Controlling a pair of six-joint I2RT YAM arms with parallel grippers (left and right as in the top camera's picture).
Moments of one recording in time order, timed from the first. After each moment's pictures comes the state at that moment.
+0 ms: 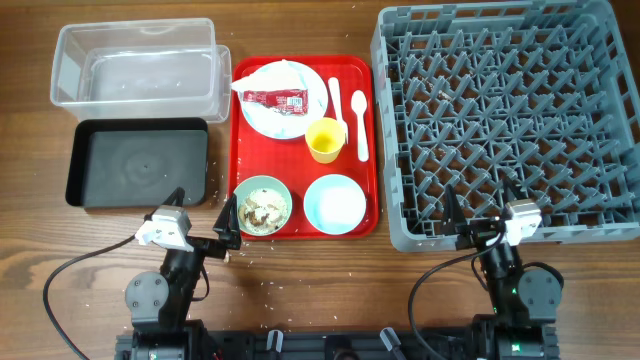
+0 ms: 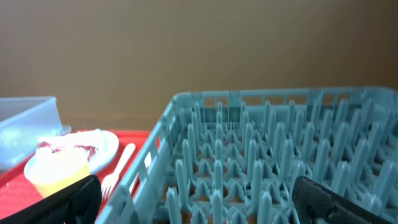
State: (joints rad) left arm 0.04 0.01 0.01 -0.05 0.25 -0.25; right arm -0.03 0.02 0.01 0.06 -0.20 0.07
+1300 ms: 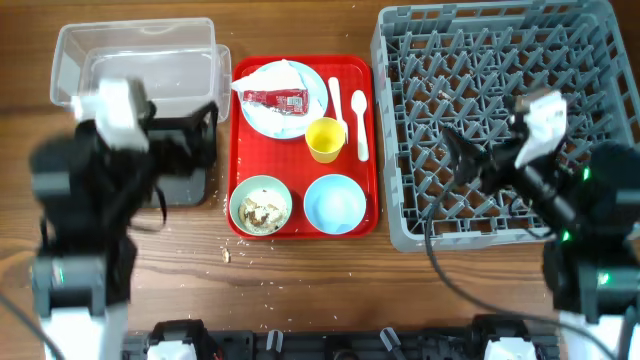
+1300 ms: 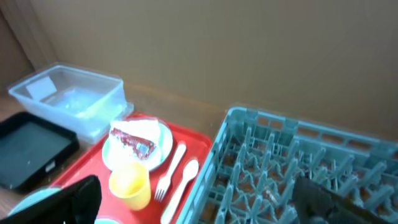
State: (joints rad) left arm 0.03 0.95 1.14 -0.57 0.34 -0.22; right arm -0.03 0.85 1.00 -0.48 -0.46 -0.13
